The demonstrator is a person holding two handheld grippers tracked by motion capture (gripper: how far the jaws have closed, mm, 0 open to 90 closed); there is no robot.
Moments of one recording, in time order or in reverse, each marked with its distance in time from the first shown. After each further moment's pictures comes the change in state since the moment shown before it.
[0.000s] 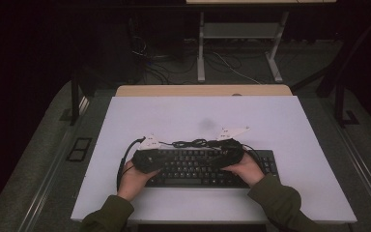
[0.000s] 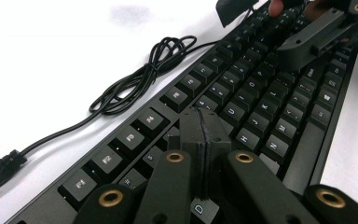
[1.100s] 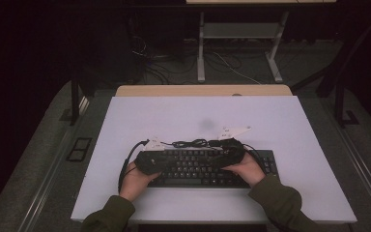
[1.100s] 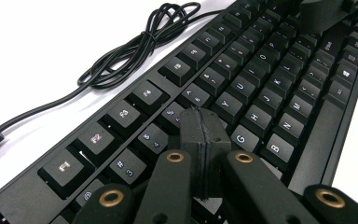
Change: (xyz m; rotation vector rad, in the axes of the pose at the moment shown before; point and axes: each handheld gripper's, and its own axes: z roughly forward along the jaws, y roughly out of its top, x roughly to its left) left arm 0.002 -0.007 0.012 0.086 -0.007 -0.013; right arm -0.002 0.000 -0.002 -0.006 -0.005 0.013
